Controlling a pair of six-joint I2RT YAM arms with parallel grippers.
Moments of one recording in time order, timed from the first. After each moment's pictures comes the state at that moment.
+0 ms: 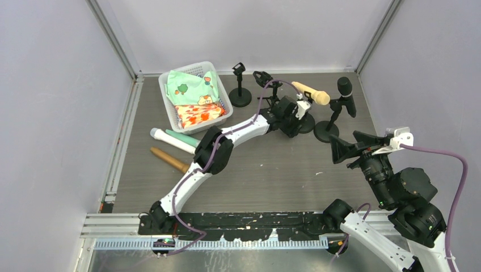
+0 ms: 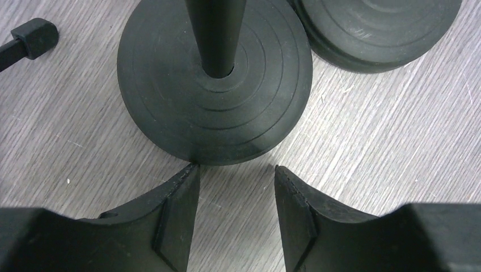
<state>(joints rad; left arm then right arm) -0.88 2.58 2.23 -0.35 0.16 0.02 0.68 0.33 1.04 -0.64 0.43 0.15</state>
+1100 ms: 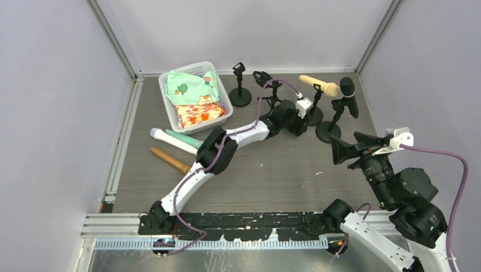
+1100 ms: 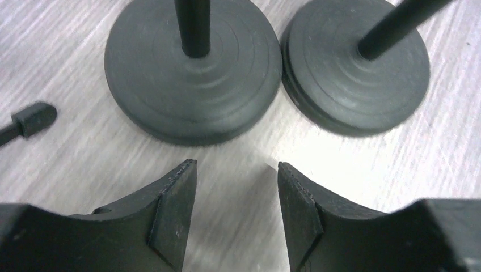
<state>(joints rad) -0.88 2.68 2.27 -0.04 0.19 -0.06 0.68 0.33 1.05 -0.66 0.42 0.14</state>
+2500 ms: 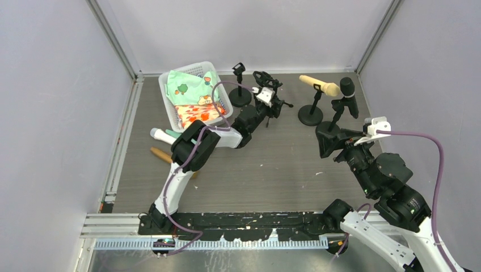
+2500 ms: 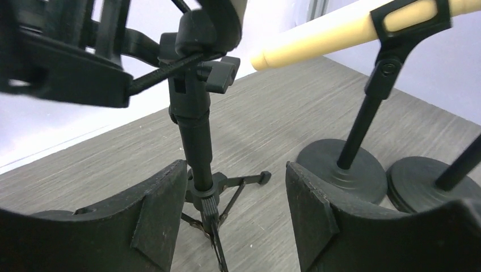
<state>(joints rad) -0.75 2.25 1.37 1.05 -0.07 -0.01 0.68 0.43 0.99 -0.61 0.43 0.19</state>
